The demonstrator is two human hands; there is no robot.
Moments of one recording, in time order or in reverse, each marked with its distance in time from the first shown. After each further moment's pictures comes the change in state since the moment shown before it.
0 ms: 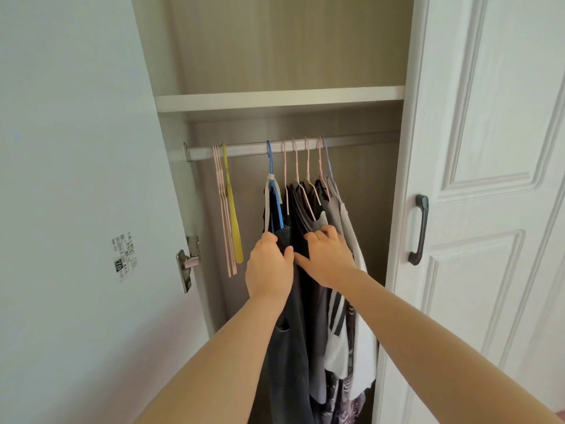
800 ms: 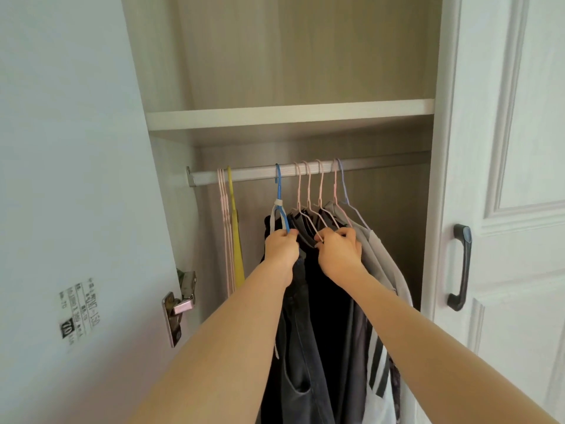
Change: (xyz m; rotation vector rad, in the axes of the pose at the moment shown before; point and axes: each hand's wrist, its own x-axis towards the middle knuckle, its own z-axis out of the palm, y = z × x) left_hand 0.112 0.021 0.030 -0.697 -0.200 -0.439; right_hand 0.079 0.008 0.004 0.336 0.057 0.271
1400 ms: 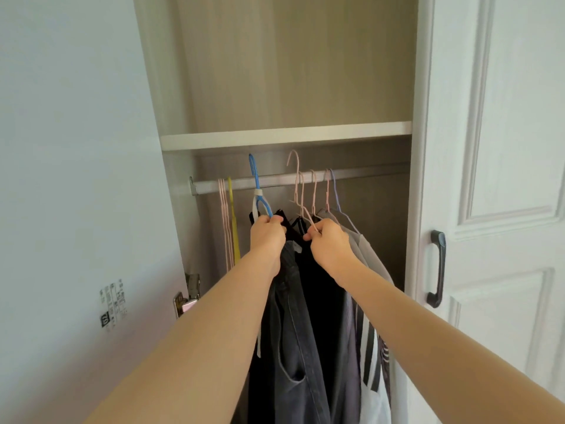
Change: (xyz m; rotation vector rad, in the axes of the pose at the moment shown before) left_hand -0.025 0.040 -0.017 -0.104 0.081 0.087; right_hand -0.026 -0.039 -0.052 0.462 0.000 0.135
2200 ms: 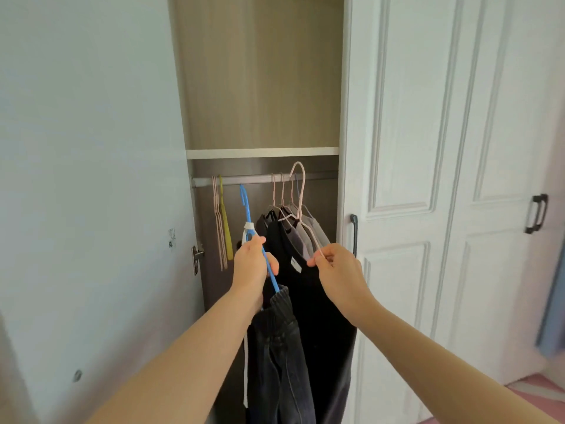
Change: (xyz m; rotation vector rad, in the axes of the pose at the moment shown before) left_hand -0.212 0.002 -0.063 -0.122 -0.148 -0.041; right_hand -0.236 -0.030 -0.121 0.040 0.055 0.043
